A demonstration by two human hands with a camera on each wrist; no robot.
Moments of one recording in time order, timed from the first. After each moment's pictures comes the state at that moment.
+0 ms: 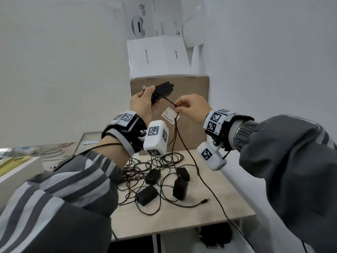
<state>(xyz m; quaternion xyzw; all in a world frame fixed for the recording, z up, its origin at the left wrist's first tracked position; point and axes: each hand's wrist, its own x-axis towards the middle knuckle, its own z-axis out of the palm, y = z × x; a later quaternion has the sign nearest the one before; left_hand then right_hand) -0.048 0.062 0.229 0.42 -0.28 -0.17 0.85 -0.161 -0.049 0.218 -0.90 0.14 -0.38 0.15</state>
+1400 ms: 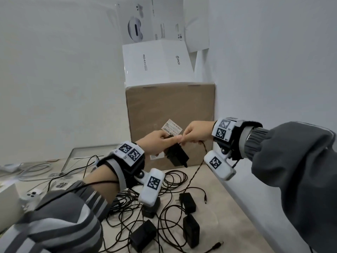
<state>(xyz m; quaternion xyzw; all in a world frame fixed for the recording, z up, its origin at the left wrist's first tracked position) 0.036 -0.018 0.180 0.75 -0.56 -0.10 0.33 -0.099 -0.142 0.216 -0.94 0.23 -0.08 0.23</state>
